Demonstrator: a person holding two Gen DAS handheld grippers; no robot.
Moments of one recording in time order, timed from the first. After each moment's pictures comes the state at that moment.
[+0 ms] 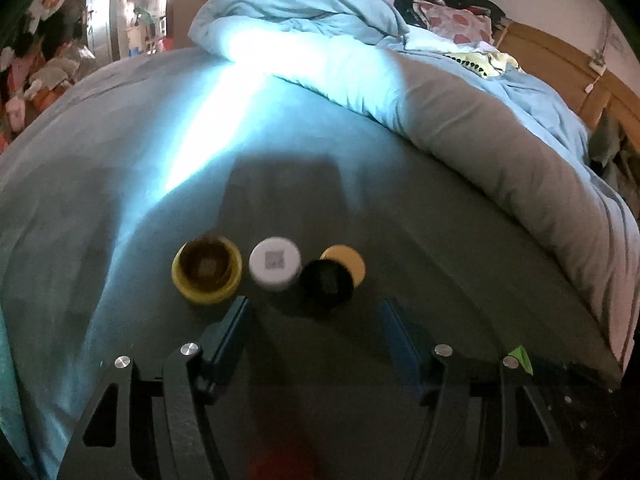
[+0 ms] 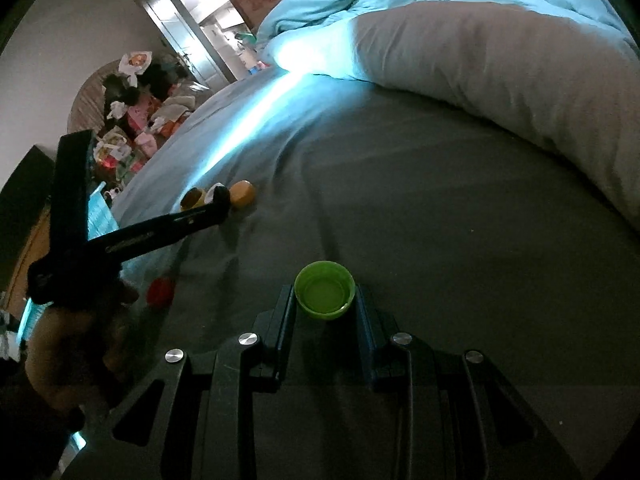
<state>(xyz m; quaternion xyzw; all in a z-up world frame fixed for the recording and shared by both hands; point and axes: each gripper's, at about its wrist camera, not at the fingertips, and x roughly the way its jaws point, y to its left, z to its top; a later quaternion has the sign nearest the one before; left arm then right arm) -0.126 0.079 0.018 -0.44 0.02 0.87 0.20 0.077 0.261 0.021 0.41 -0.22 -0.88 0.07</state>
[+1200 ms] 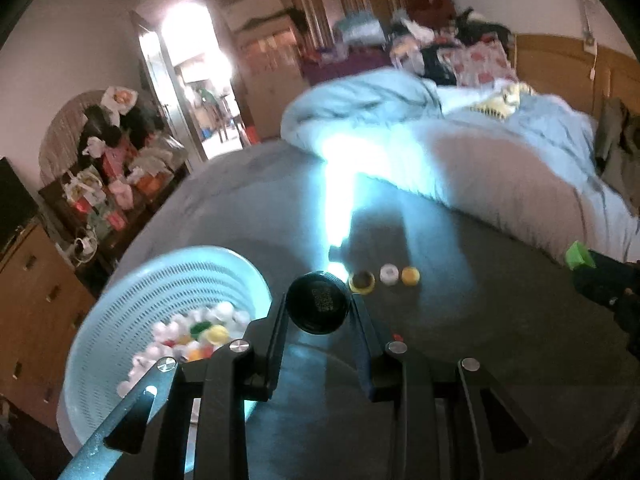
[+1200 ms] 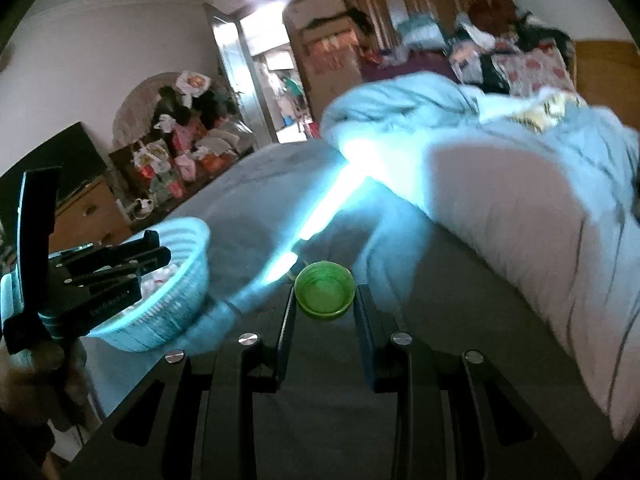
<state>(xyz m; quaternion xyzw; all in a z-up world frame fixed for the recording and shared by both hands) 0.047 -0.009 0.207 -0.31 0.13 0.94 0.06 0.147 0.162 0.203 0.29 -0.10 -0.95 0.08</state>
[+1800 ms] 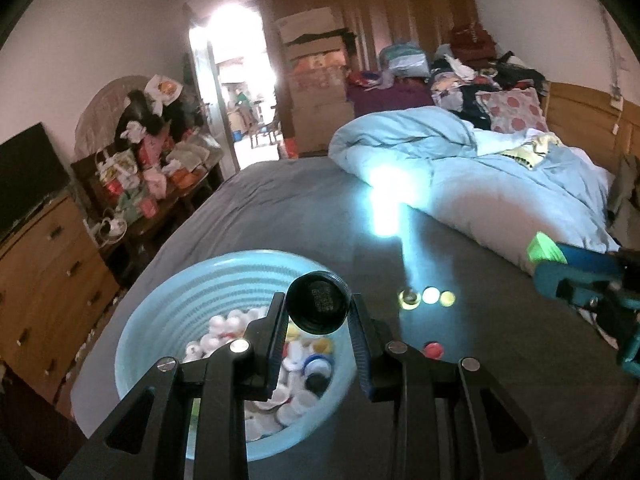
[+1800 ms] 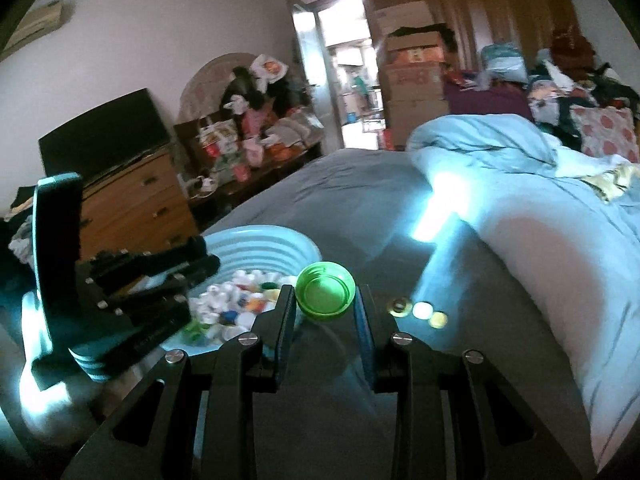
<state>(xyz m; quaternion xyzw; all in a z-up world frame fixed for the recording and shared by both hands) 0.075 -0.108 0.252 -0.29 0.07 0.95 0.02 0.115 0.049 0.260 0.29 -0.04 -0.94 0.20</state>
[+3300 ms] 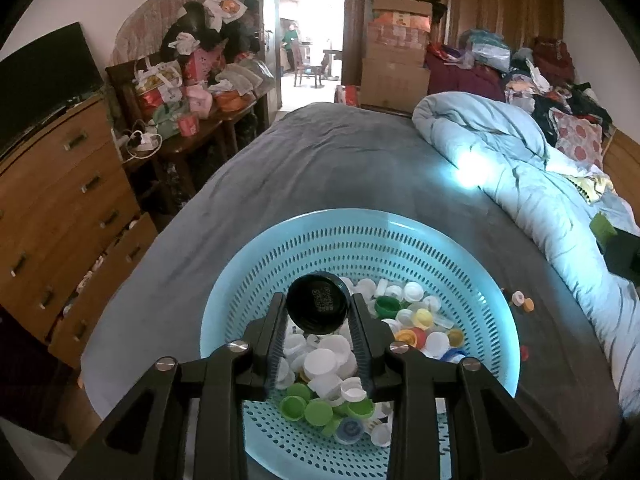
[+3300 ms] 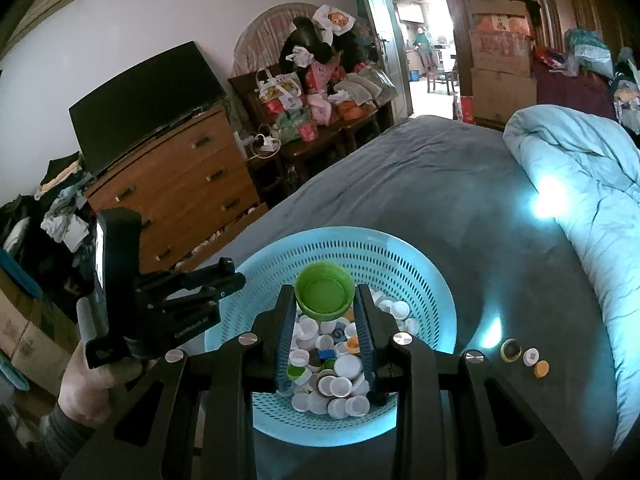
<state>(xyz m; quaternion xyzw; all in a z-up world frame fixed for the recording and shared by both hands) 0.001 -0.297 0.227 -0.38 -0.03 0.92 -0.04 0.029 -0.096 0.276 0.36 -0.01 -0.88 0.29</state>
